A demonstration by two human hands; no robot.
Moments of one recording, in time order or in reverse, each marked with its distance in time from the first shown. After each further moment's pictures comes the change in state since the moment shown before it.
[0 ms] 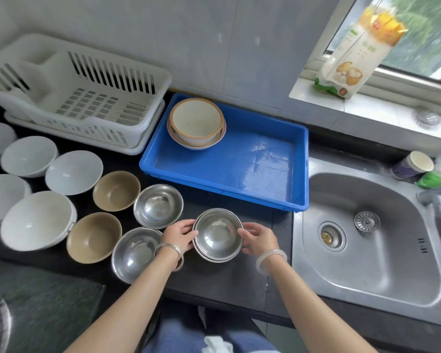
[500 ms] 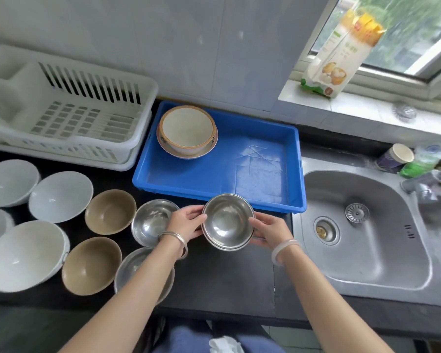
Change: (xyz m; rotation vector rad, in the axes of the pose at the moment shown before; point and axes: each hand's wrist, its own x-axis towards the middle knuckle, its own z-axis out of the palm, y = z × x) left_hand 0.007 0.072 0.000 -0.046 -0.145 0.068; right_hand -0.001 -0.047 -0.010 0.274 -0.059 -0.022
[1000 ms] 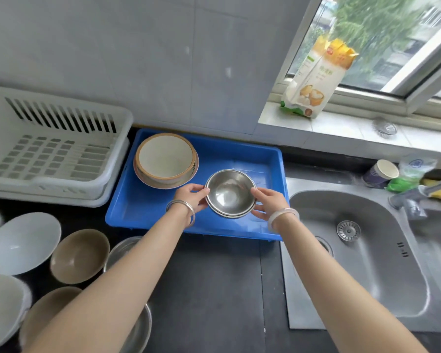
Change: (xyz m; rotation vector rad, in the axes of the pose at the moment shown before) left_hand 0.083 0.092 0.069 -0.017 0.008 0.028; right_hand 0.074 -0.109 -0.026 0.014 0.136 -0.072
